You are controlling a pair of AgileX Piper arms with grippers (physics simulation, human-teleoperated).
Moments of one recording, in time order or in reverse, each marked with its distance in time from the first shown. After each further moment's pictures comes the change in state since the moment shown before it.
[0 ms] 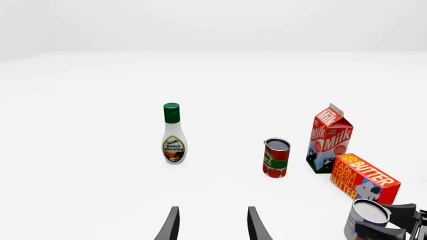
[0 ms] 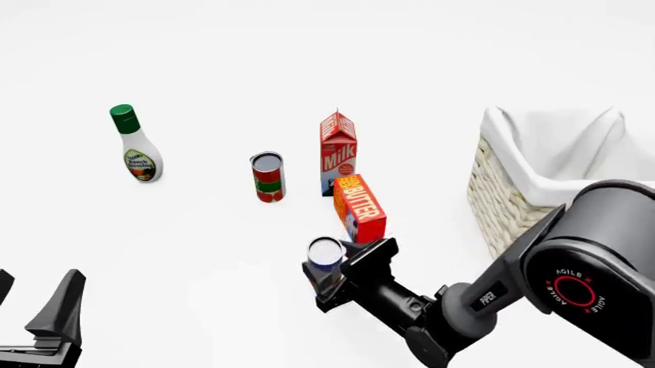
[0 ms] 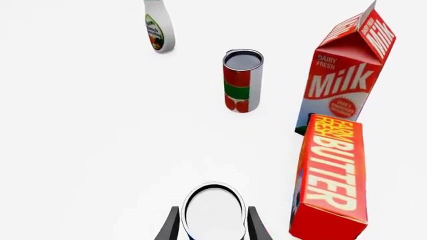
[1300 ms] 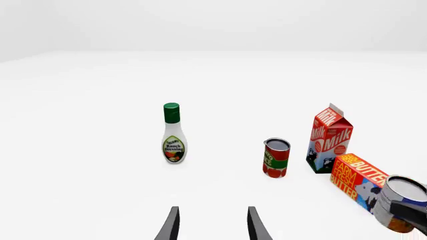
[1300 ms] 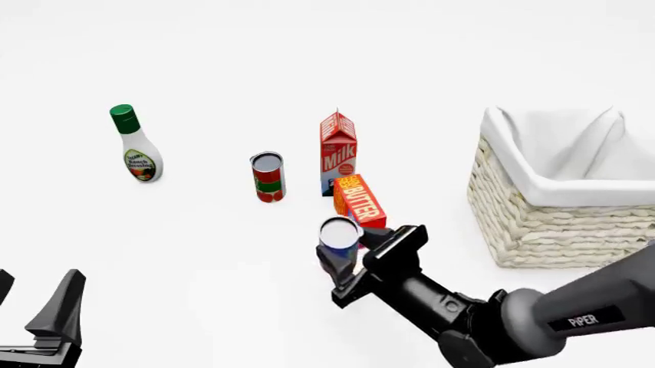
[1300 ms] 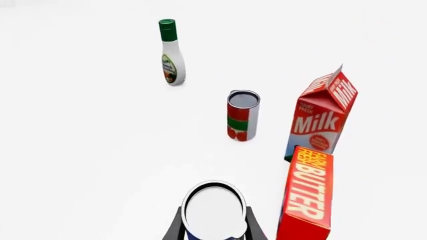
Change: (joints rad) left arm 0.000 0.000 0.000 0.000 0.000; right arm 0.008 -0.290 0.140 0.047 -0.045
